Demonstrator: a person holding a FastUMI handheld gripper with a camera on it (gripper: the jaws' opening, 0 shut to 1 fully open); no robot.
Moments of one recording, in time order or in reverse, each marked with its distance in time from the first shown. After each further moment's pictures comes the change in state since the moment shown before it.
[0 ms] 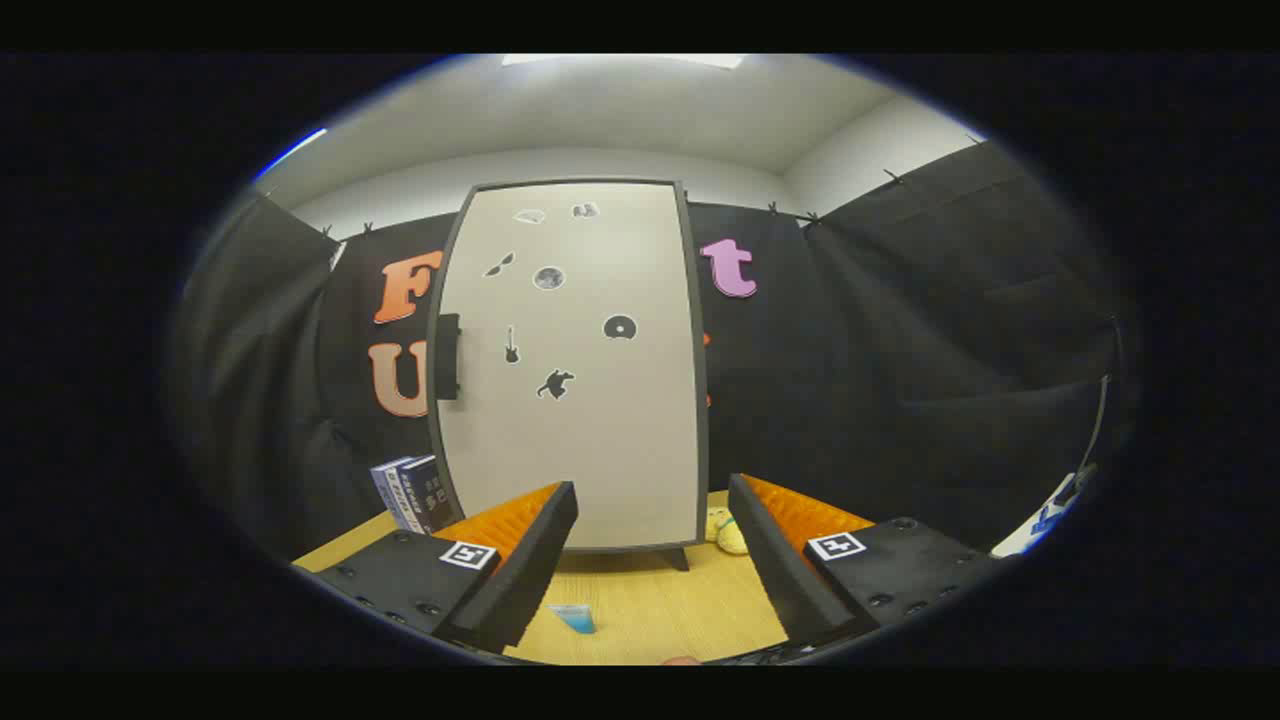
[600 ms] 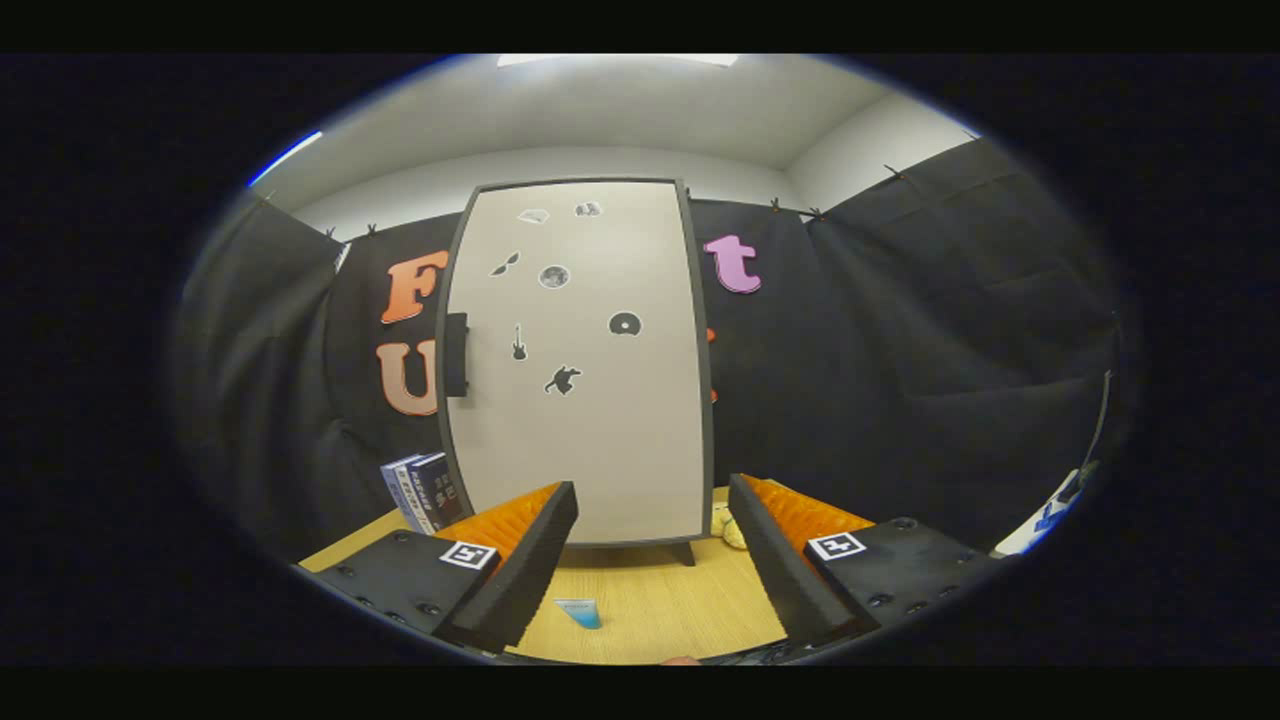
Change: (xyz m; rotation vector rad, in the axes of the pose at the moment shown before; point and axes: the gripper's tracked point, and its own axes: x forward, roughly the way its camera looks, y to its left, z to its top) arm -0.010 -0.002 -0.003 0.012 0.018 0.013
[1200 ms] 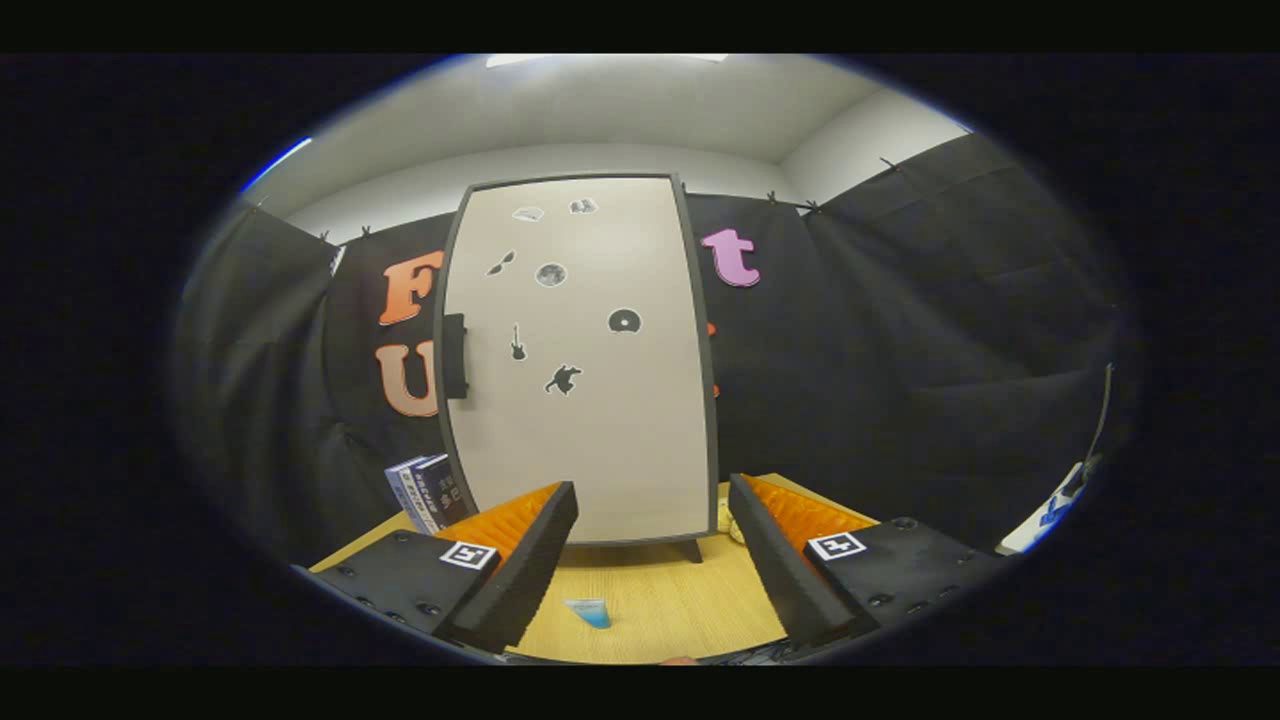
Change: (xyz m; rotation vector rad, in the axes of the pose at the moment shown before) arm 0.010 0.014 0.003 0.010 0.017 0.007
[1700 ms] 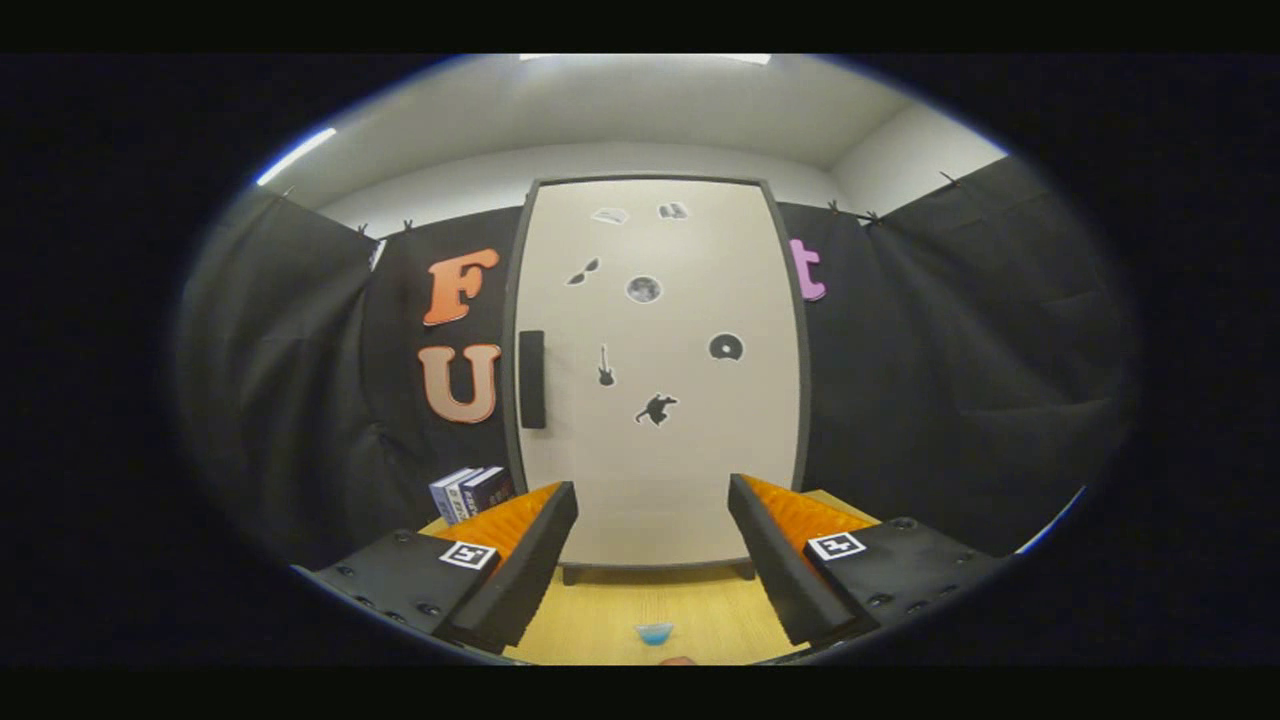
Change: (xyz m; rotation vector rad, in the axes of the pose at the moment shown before) arm 0.042 0.116 0.052 -0.044 -0.007 0.128
